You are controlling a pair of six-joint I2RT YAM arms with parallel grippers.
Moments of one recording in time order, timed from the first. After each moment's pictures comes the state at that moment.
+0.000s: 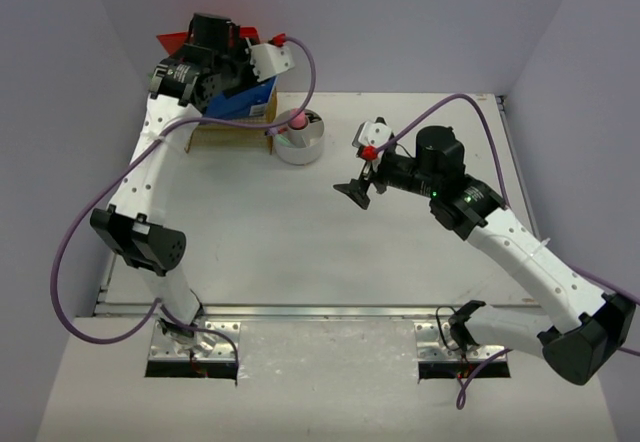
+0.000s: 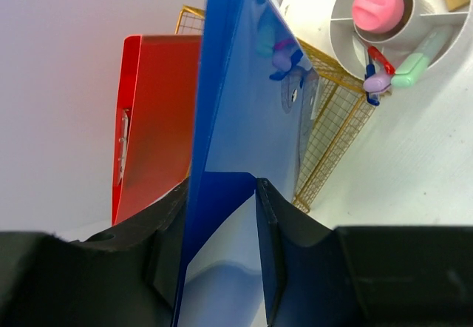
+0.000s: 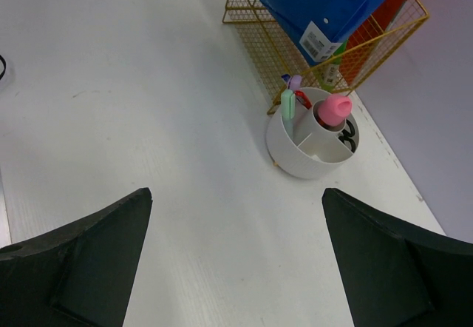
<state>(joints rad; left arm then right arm) -0.24 1.77 2.16 -0.96 0.05 1.03 0.60 1.14 1.07 -0.18 -0.42 -0.43</state>
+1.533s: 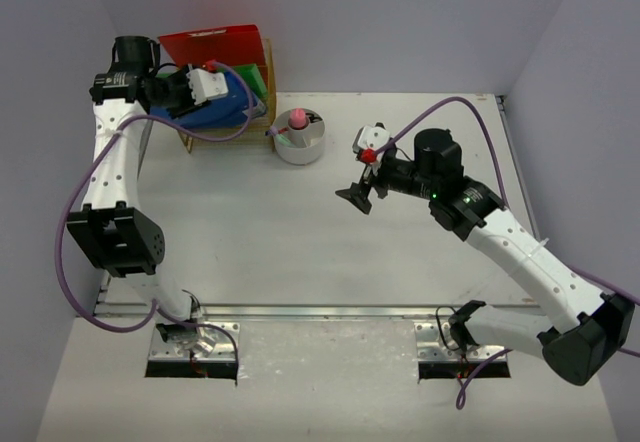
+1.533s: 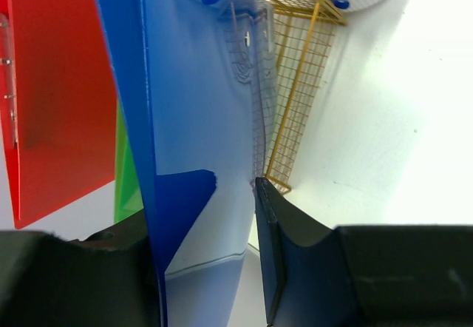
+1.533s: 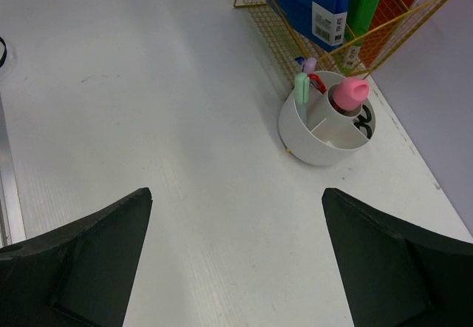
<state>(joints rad) 0.16 1.73 1.94 -1.01 0.59 1.35 0.59 1.13 1.05 -0.21 -0.43 -0.43</state>
